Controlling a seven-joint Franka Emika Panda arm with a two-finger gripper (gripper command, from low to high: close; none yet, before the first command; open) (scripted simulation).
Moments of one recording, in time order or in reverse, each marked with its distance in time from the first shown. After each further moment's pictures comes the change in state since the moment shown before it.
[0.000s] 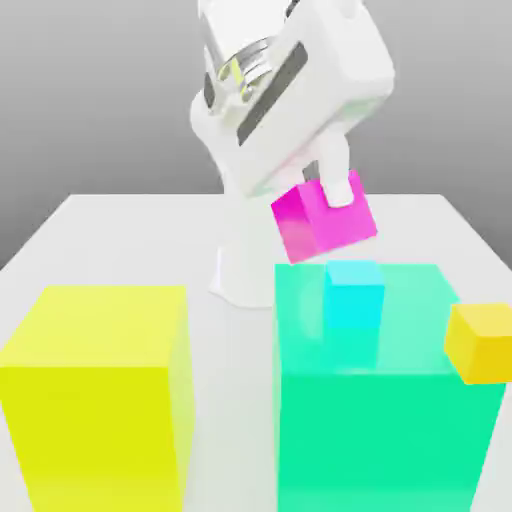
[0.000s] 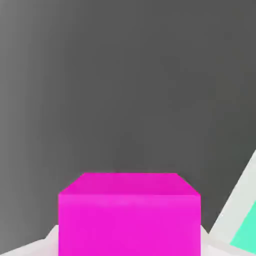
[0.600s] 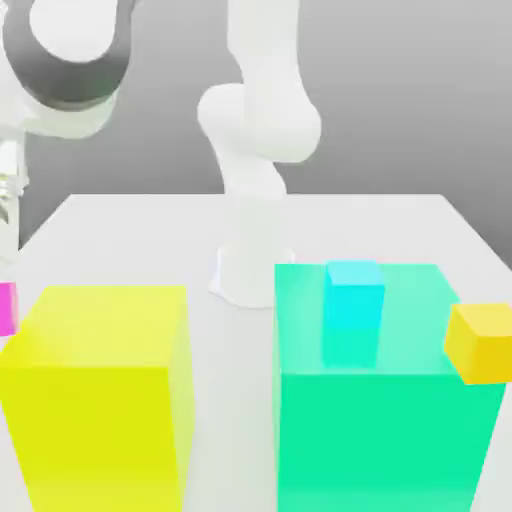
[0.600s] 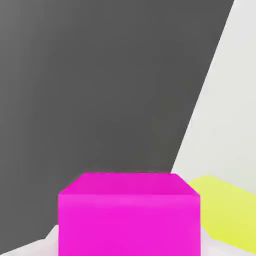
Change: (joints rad) arm -0.291 0.289 -0.257 -0.071 -0.143 0.148 -0.309
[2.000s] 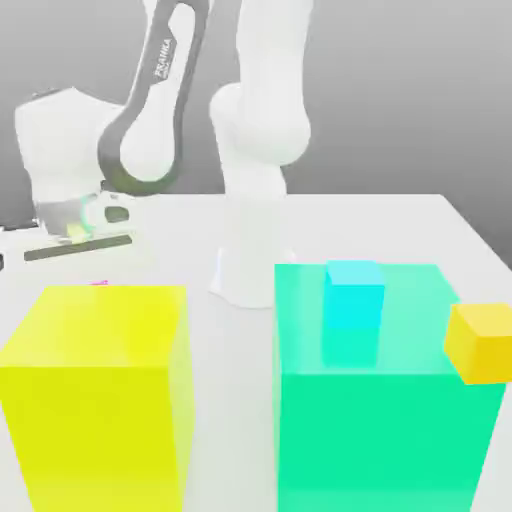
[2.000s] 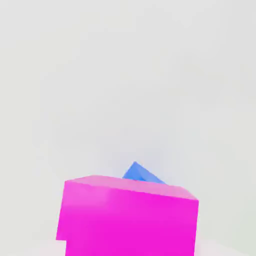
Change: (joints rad) arm -0.222 -0.181 0.182 -0.424 -0.393 0.006 1.794
